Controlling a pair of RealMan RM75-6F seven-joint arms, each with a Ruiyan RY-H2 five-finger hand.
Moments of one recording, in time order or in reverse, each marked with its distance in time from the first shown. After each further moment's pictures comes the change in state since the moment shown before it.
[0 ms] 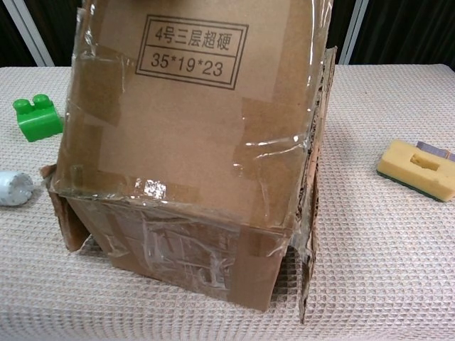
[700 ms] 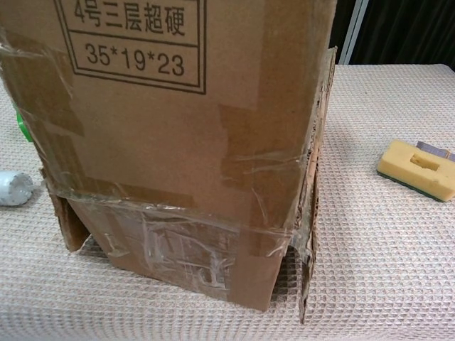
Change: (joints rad) left arm 0.160 0.374 0.016 -0.034 0.373 -0.153 -0.723; right arm 0.012 0.011 -0.002 -0.048 -0.016 -0.001 -0.047
